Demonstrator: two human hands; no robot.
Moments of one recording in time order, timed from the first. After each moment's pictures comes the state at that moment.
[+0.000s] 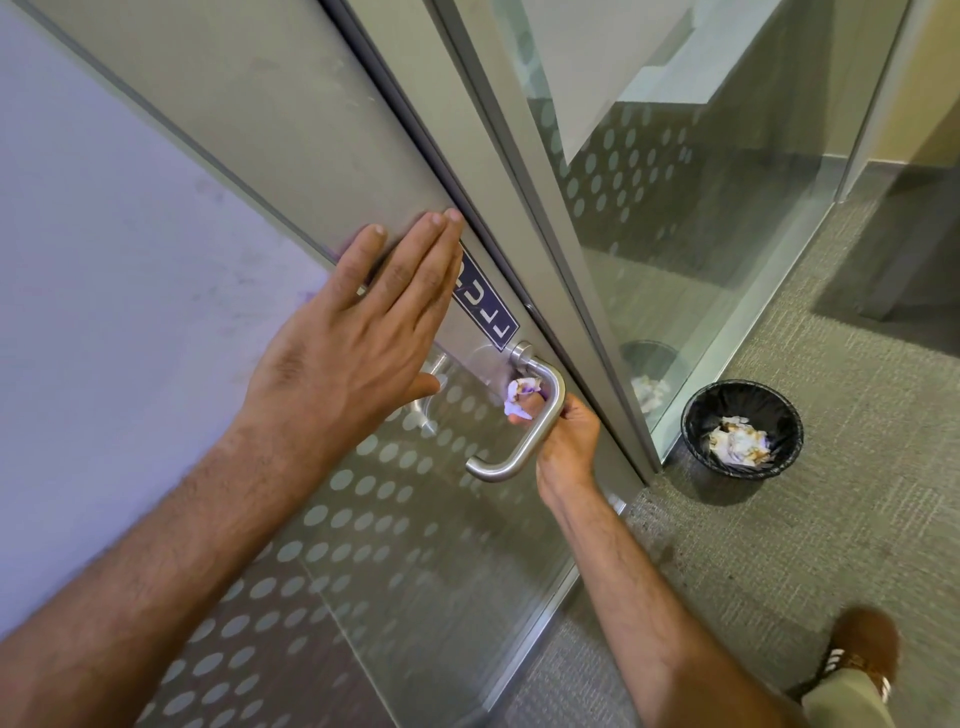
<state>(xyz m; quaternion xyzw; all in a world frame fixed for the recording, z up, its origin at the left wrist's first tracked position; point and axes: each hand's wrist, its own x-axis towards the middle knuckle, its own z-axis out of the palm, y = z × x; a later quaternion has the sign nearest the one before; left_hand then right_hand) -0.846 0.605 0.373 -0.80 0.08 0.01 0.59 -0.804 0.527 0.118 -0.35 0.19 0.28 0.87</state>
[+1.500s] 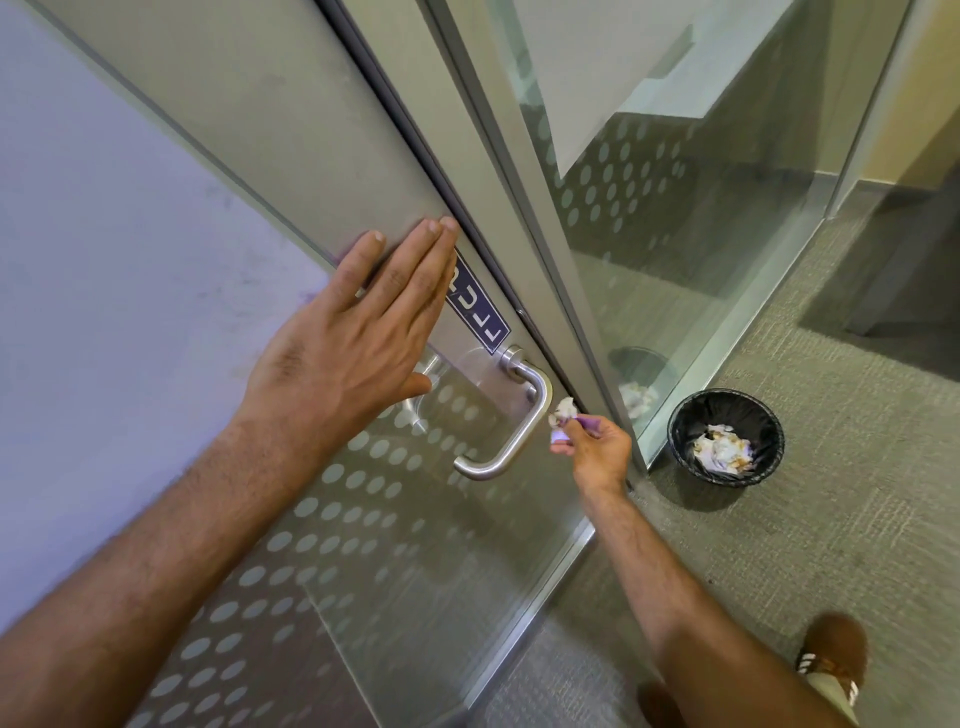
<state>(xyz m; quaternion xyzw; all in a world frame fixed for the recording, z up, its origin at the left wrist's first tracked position) -0.847 0.607 0.371 -0.79 0.09 0.00 0.60 -0.786 0.491 0.047 -0.51 0.19 0.25 0.80</state>
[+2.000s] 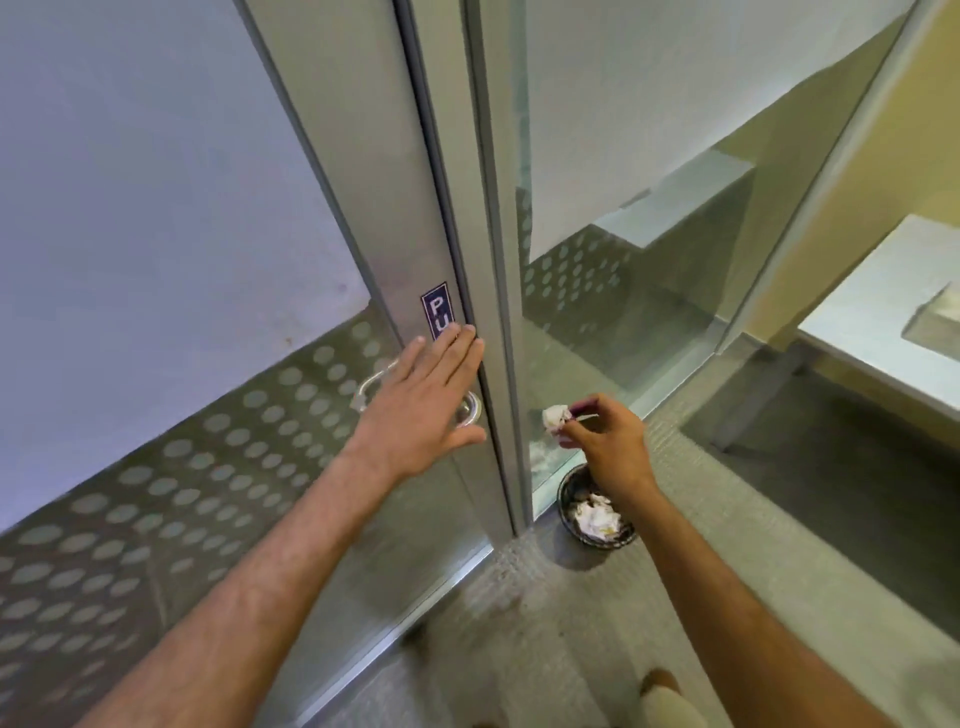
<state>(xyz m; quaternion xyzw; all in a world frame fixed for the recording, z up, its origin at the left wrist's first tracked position) -0.857 0.544 0.295 -0.99 -0.08 0.00 0.10 -0.707 0.349 0.169 -0.72 -0.15 0.21 0.64</state>
